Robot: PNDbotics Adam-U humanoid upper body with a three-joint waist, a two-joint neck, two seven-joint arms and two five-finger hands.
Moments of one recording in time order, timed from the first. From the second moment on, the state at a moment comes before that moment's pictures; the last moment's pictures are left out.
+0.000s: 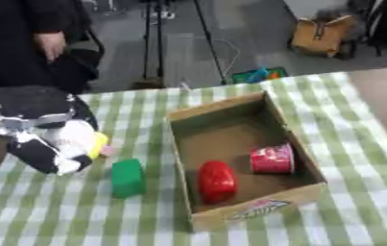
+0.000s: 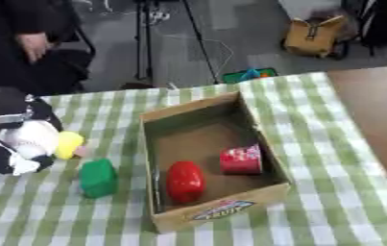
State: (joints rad) left arm -0.63 0.93 -0.18 -1.82 -0.68 -0.06 -0.80; right arm -0.43 -0.24 -0.24 -1.98 0.32 -0.25 -0.90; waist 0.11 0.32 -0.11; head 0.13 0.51
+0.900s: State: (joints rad) left arm -0.98 0.76 -0.24 -1.65 -0.65 -0.10 -0.91; right arm -0.42 -0.24 -0.23 -1.98 0.32 -0.25 -0.90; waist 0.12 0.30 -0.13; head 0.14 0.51
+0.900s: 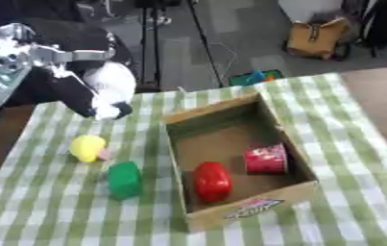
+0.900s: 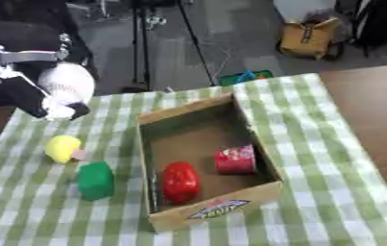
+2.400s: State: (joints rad) left arm -1.22 0.40 -0.26 -1.14 -0.87 -0.19 -0.83; right arm -0.45 -0.24 -0.19 -1.98 0.32 -0.25 -0.90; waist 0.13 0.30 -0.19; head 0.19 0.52
